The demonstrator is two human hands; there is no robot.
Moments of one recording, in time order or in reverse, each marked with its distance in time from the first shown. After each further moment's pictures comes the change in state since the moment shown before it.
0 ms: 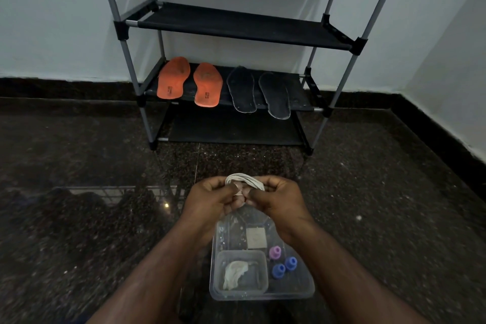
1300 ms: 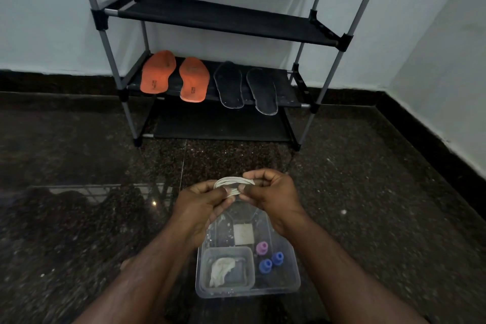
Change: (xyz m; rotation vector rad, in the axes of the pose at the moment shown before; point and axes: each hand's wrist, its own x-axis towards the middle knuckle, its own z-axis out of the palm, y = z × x) left_hand 0.013 -0.024 0.002 -0.155 0.079 -0.085; right_hand 0.008 0.000 -0.015 0.039 0.061 0.007
